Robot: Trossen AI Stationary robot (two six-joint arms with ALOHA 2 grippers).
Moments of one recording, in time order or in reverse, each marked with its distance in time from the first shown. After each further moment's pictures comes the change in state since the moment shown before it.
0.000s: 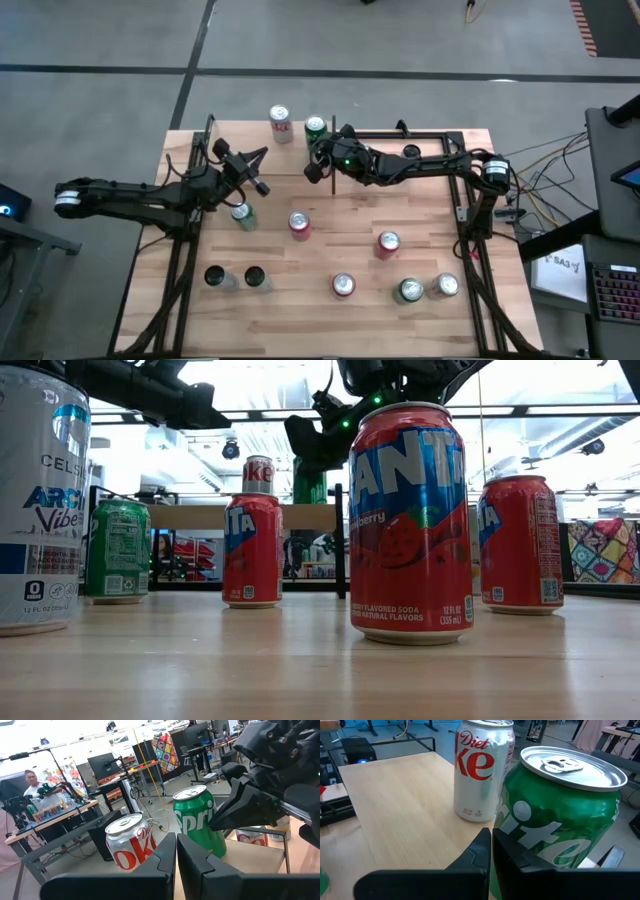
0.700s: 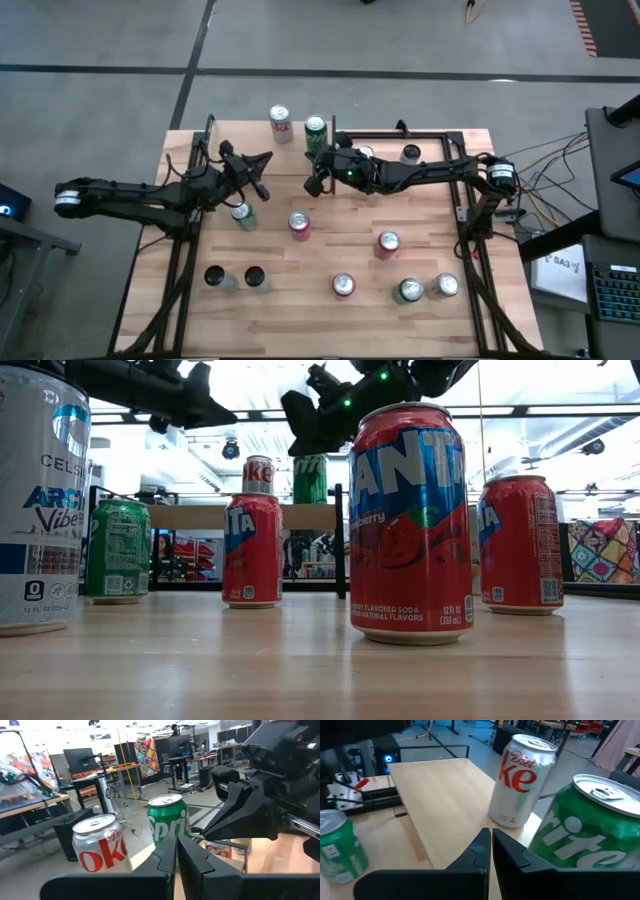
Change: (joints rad) left arm -0.001 0.000 0.000 -0.001 0.111 -0.170; right arm 0.084 -0.045 -0.001 -0.027 -0.018 -0.083
